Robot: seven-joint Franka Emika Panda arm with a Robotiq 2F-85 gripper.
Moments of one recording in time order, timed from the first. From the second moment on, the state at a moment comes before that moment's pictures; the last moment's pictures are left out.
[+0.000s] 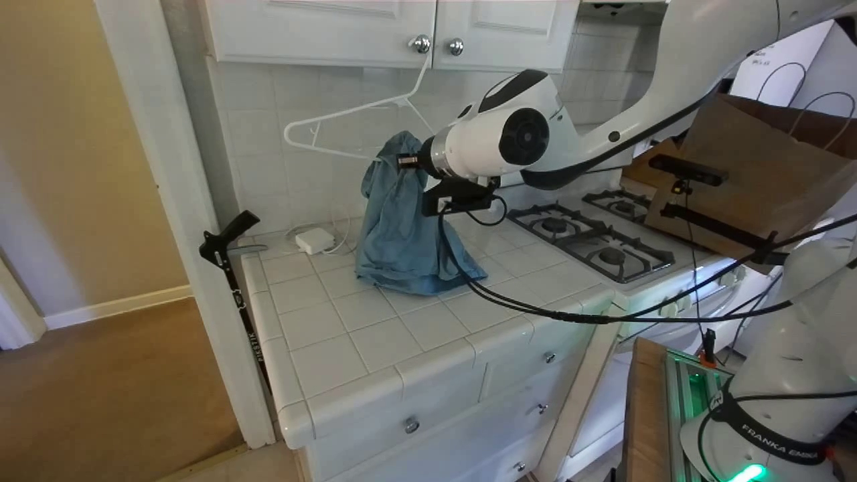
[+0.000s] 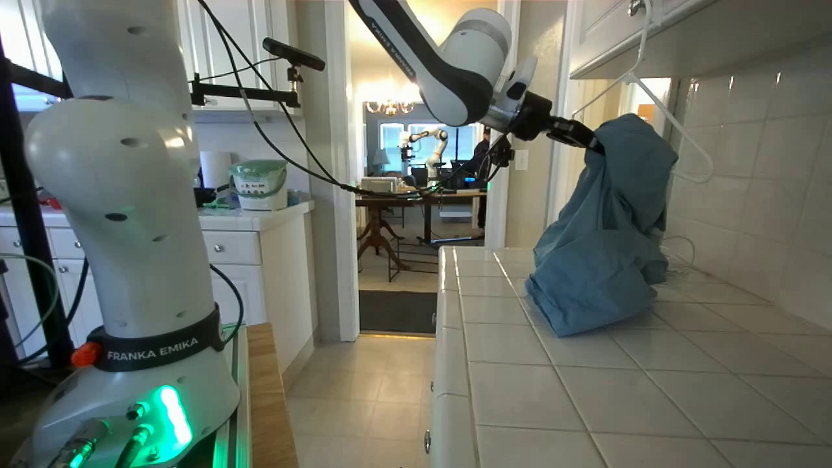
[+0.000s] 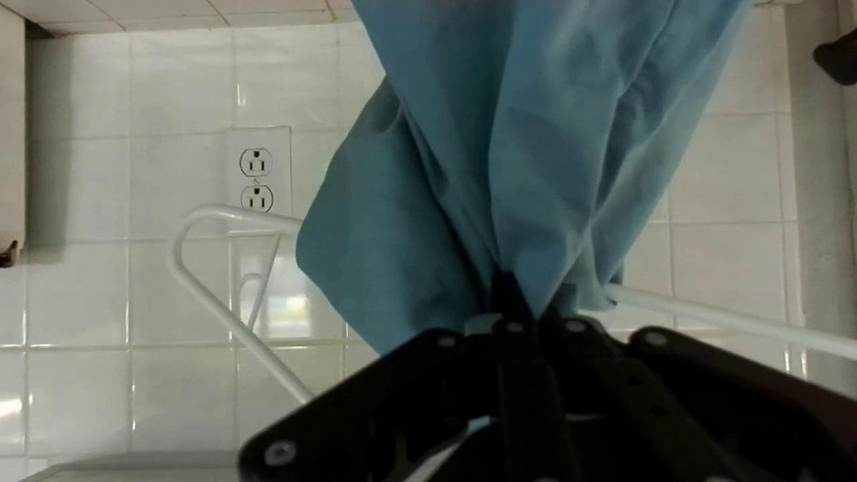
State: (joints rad) arm 0.00 0.01 0.01 -2.15 -1.85 2.59 2.15
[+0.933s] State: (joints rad) arm -0.02 -0.06 -0.02 -2.10 -1.86 2.62 2.11
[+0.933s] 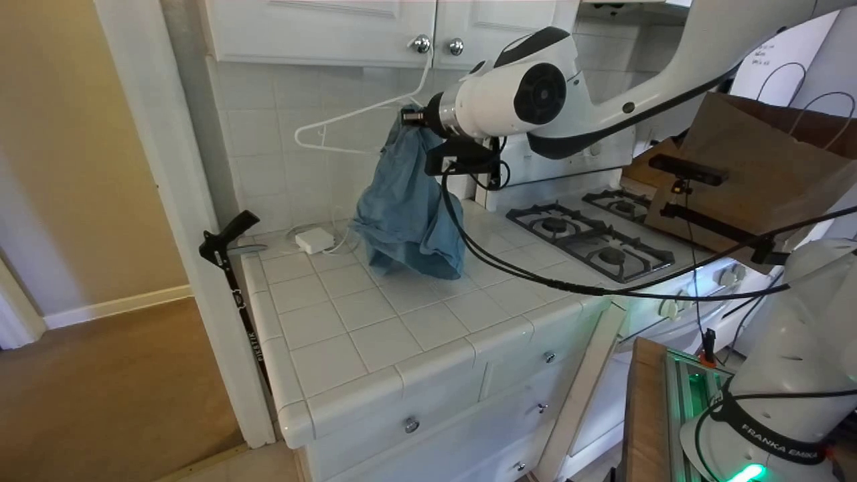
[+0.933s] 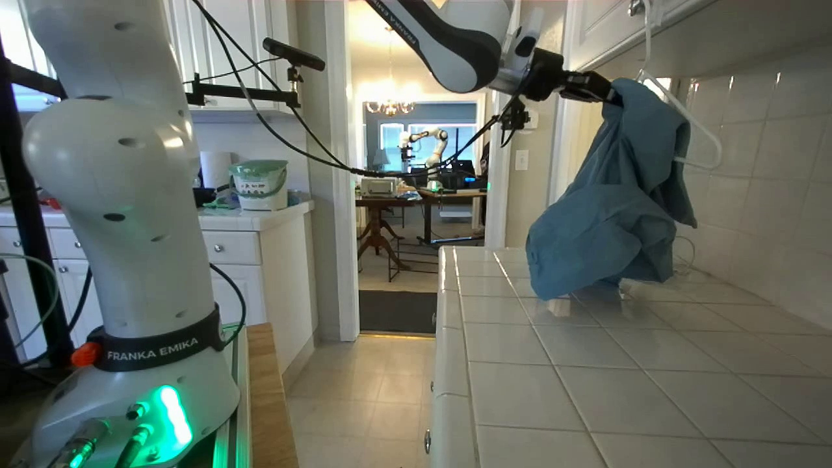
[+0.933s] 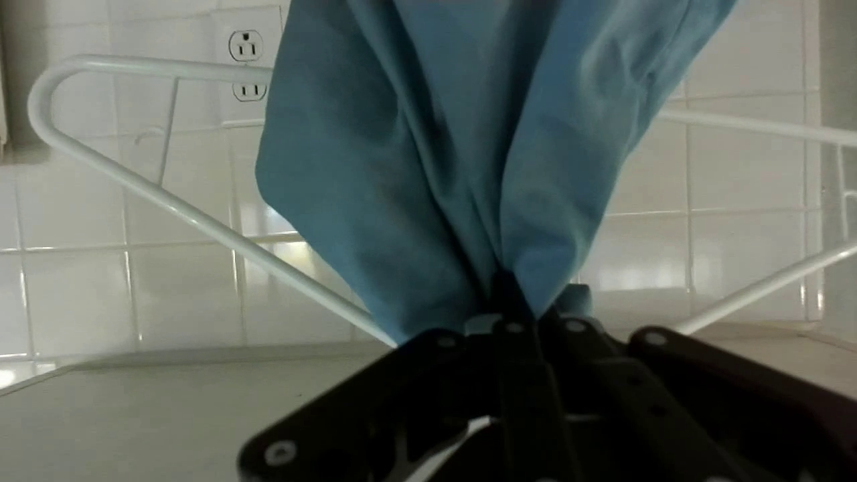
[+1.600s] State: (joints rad) arm -0.07 0.05 -0.09 -1.95 -1.81 2.87 1.88
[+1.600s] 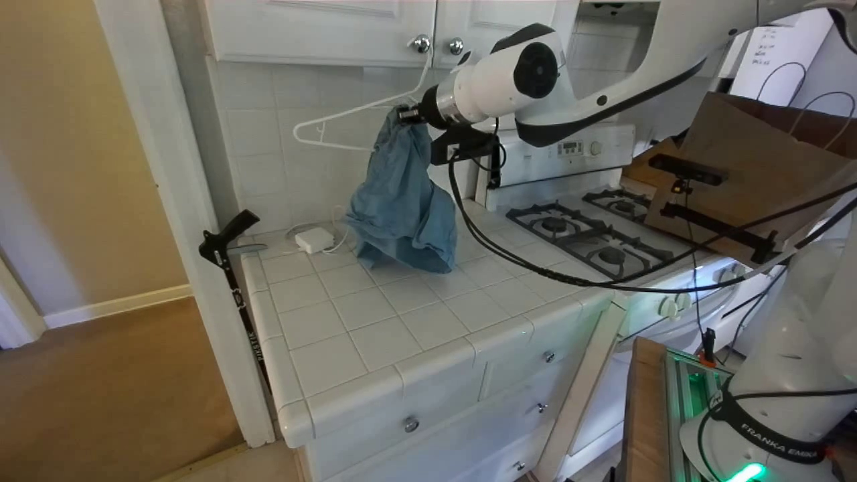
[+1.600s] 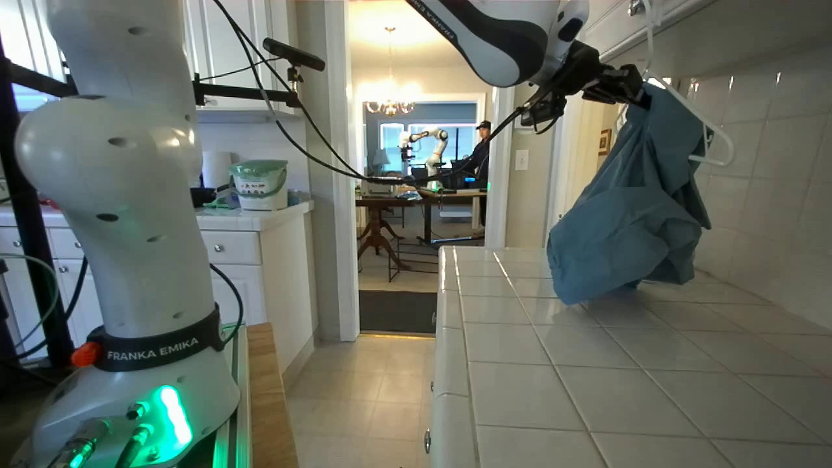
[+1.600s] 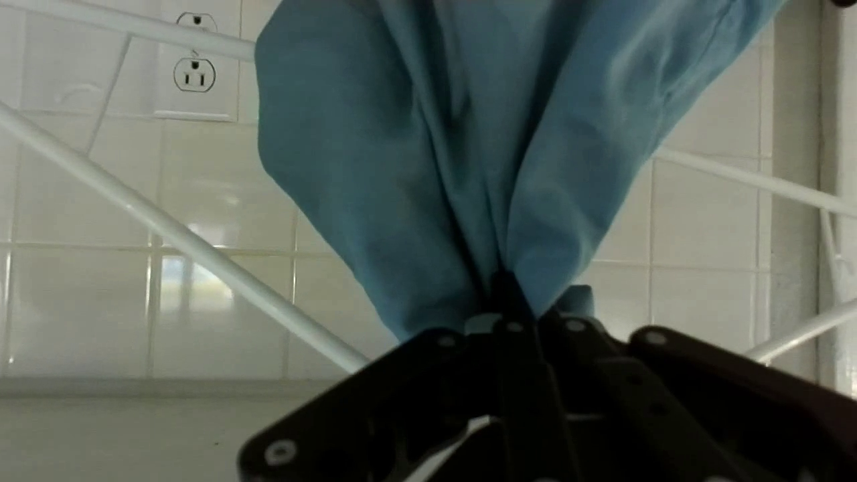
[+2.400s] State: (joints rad) arm -0.10 0.21 -0.10 -1.88 -1.45 2.94 1.45
